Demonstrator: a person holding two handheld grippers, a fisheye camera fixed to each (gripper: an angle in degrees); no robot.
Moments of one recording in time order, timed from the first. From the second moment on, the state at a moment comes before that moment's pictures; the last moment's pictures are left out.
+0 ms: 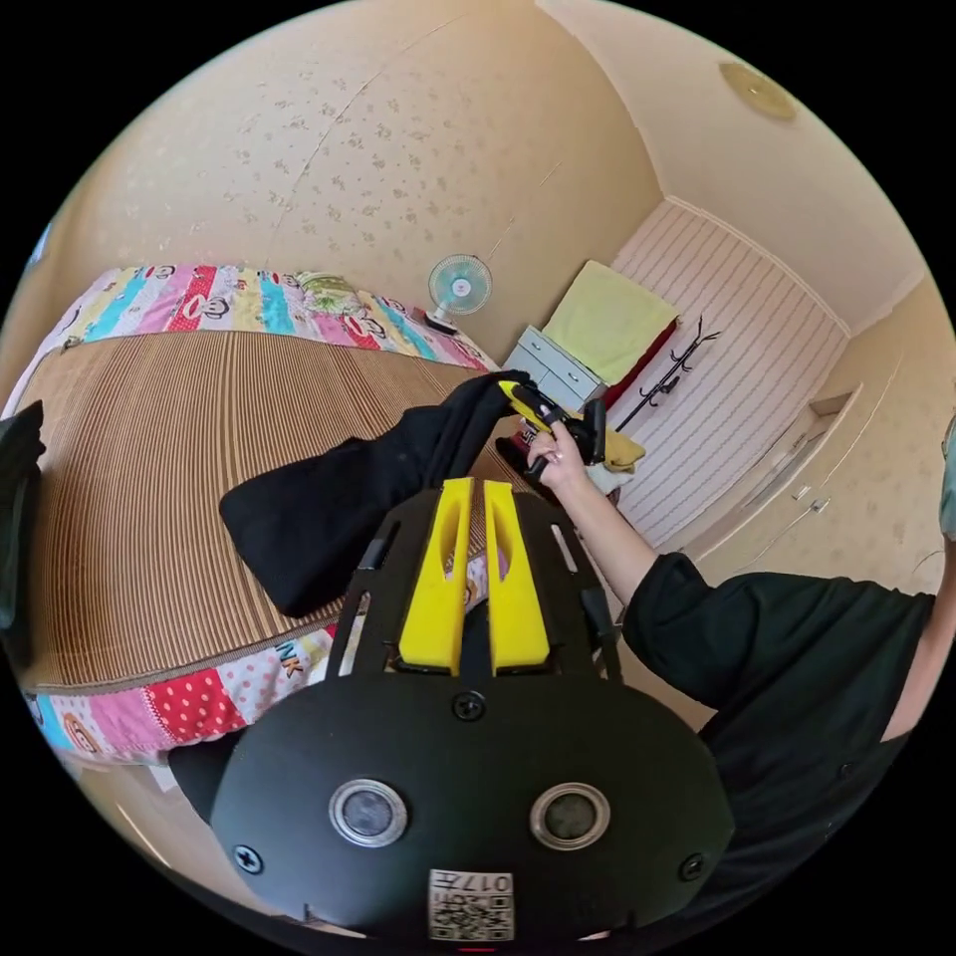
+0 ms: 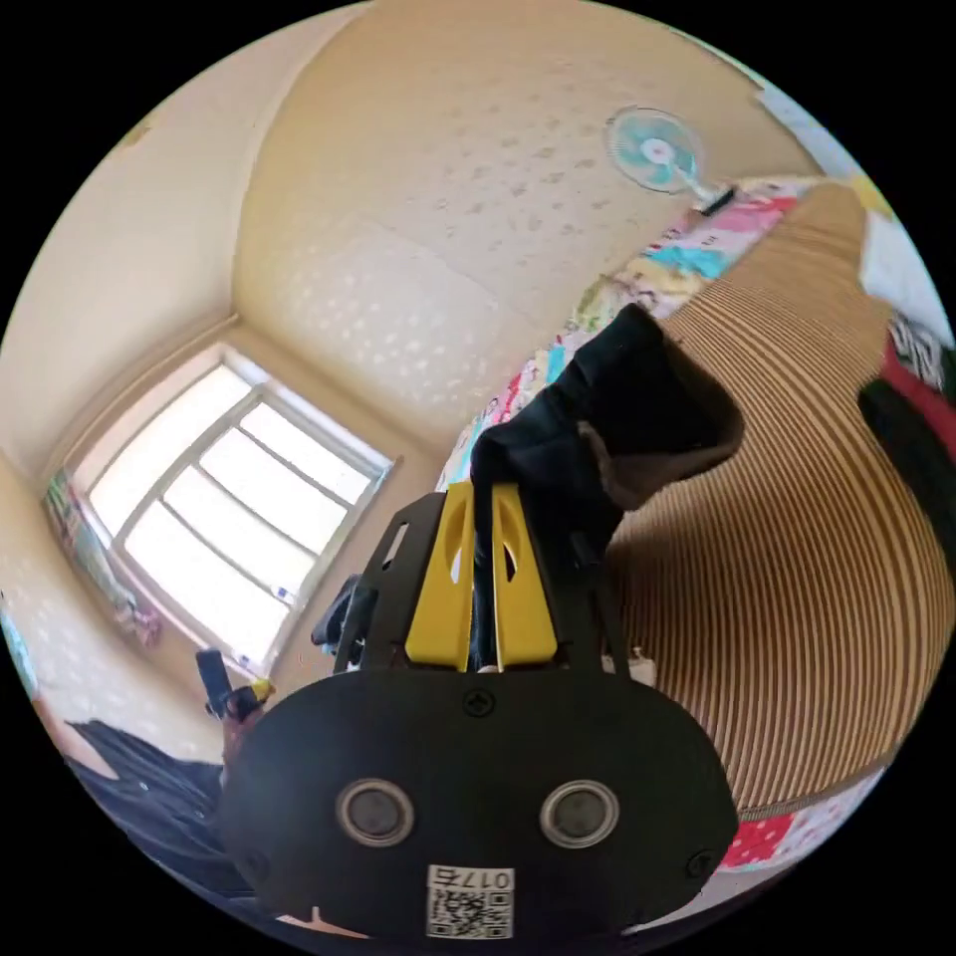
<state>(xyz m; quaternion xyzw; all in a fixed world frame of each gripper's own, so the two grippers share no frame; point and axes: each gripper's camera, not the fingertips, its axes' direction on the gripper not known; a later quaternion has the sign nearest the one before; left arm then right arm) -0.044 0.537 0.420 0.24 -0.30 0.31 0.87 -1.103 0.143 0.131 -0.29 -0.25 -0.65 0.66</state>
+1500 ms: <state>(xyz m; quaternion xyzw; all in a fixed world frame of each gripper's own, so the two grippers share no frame) 0.193 0.927 0.424 0.57 -0.24 0.56 0.56 -0.812 0.353 -0.523 0.04 -0.49 -0.75 0.45</state>
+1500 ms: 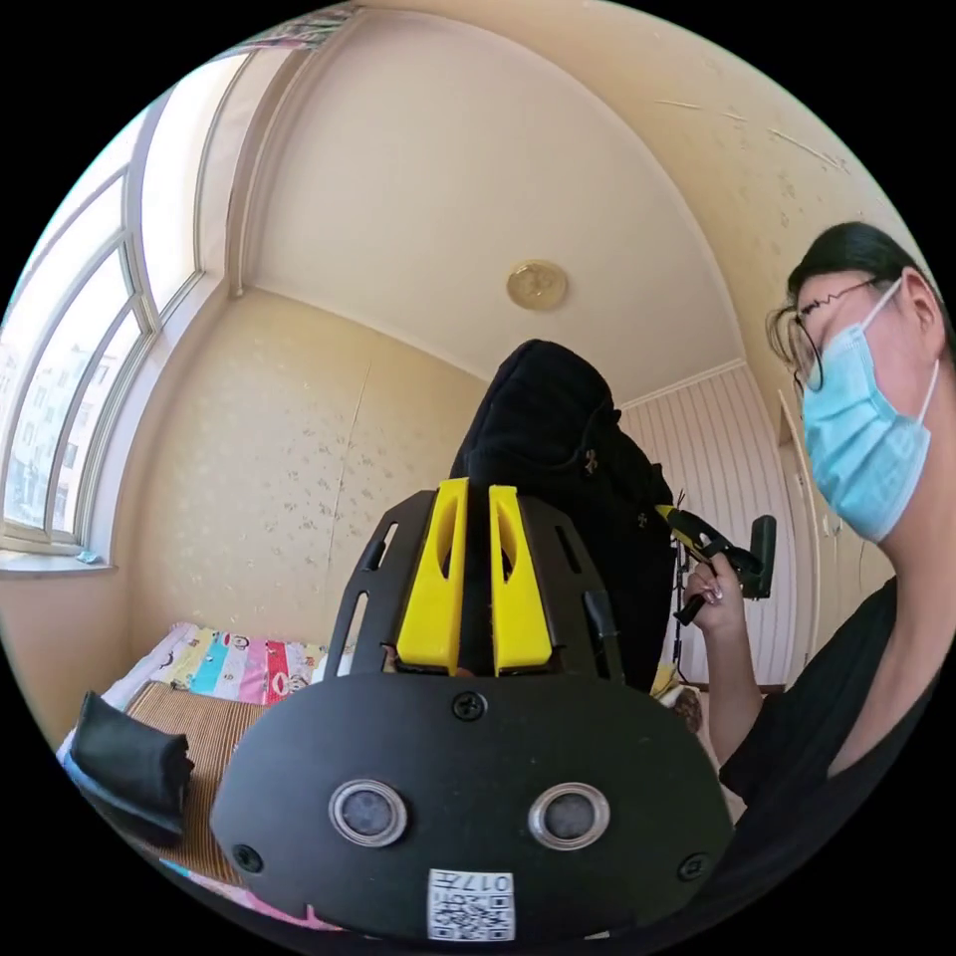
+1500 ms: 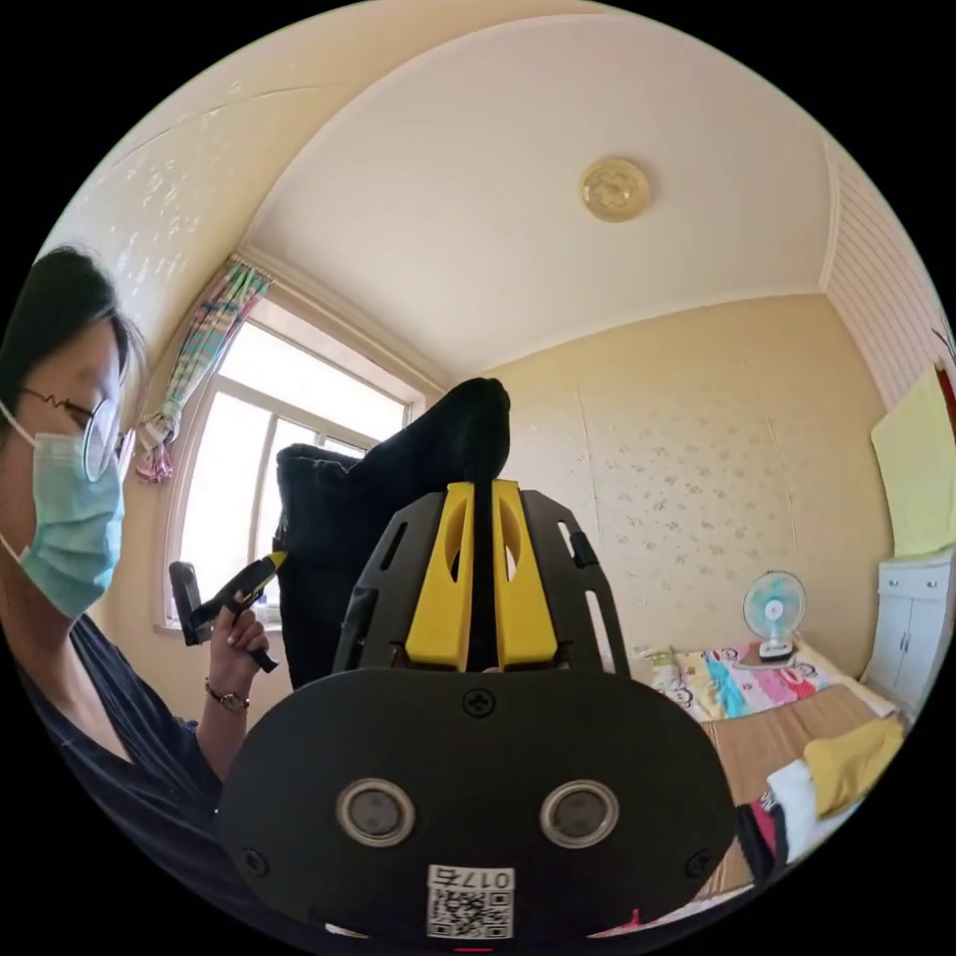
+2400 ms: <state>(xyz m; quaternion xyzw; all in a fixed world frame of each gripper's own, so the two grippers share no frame) 0.064 0.351 0.303 0.21 -0.47 0.24 0.82 -1.077 0.381 0.079 -0.12 -0.08 -0.84 0.52</state>
